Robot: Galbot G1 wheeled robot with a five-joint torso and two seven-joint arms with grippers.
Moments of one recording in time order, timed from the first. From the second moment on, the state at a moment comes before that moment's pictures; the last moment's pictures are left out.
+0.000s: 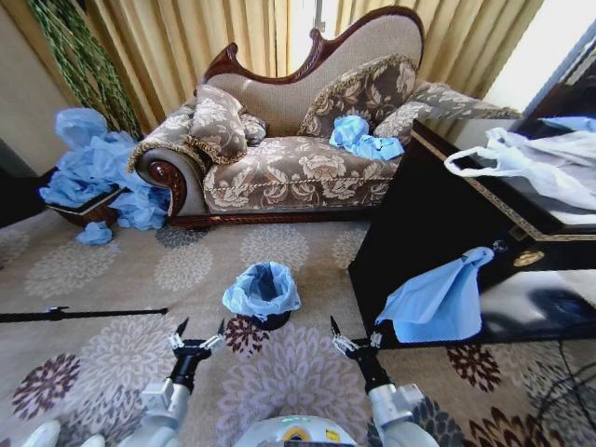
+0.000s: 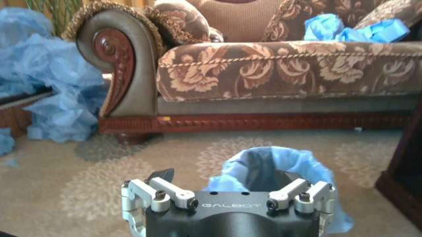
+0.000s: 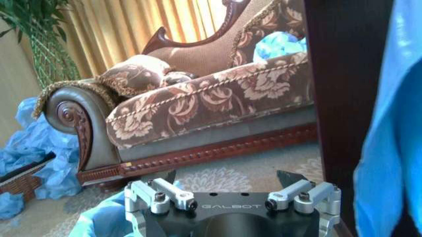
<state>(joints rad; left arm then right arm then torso) 1.91 -1.35 -0.59 -2.32 -0.22 0.07 -0.12 -1.76 1.27 0.34 2.14 0.35 0.18 0.05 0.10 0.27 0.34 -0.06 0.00</state>
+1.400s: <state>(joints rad) 1.91 -1.34 -0.58 -2.33 -0.22 0.08 -0.13 -1.79 1.28 0.38 2.16 0.35 0.20 0.04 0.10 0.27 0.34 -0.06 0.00</state>
